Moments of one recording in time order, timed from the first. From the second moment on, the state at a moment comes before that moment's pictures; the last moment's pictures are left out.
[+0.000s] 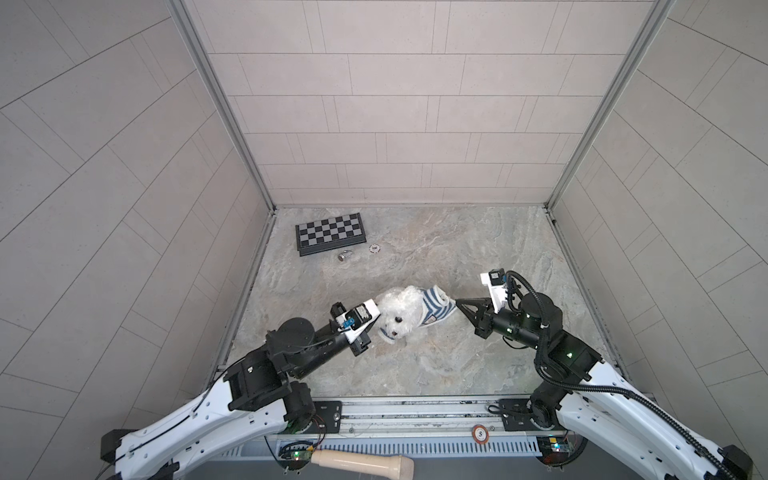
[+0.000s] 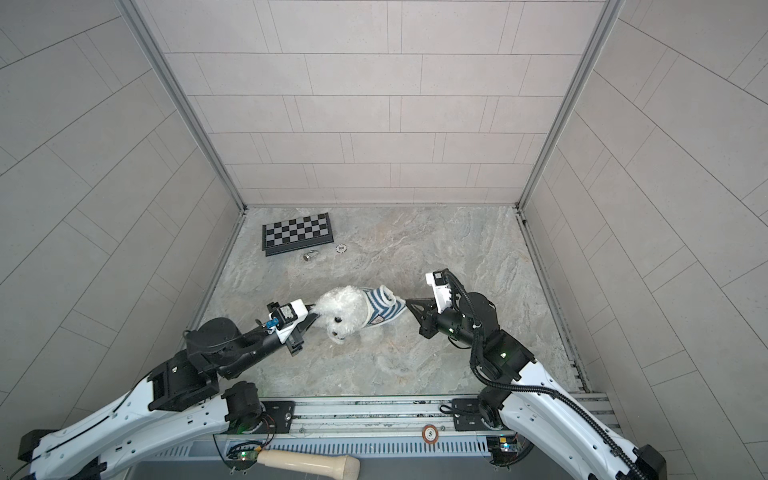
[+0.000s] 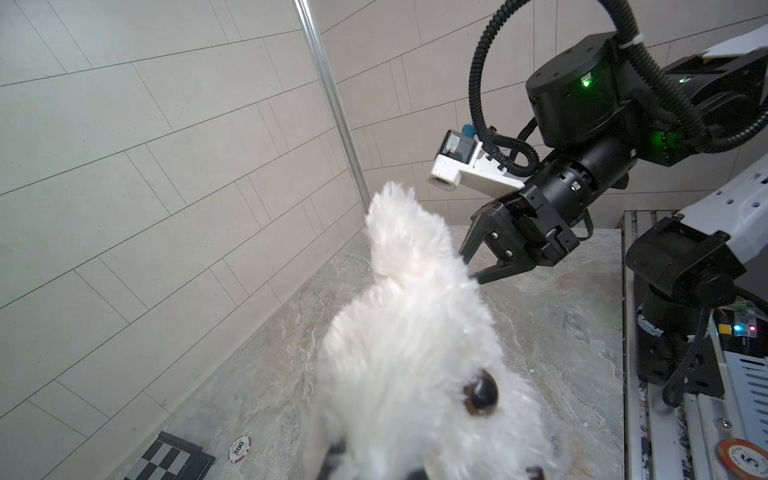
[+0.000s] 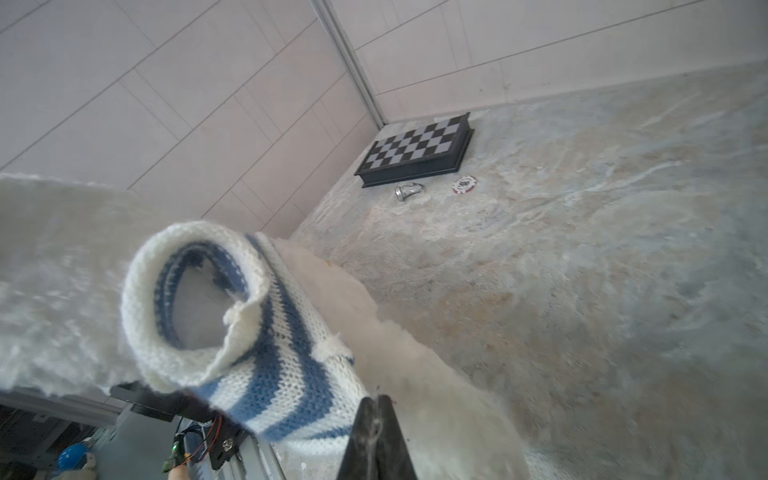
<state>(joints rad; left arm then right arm) -1.05 0.49 0.69 -0.27 -0.15 0.31 0.59 0.62 0.47 -0.16 -0.25 0.45</state>
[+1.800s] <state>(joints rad) -1.05 0.61 0.96 -0.65 0.08 0.32 0.85 0.60 0.53 0.04 -0.42 -0.02</state>
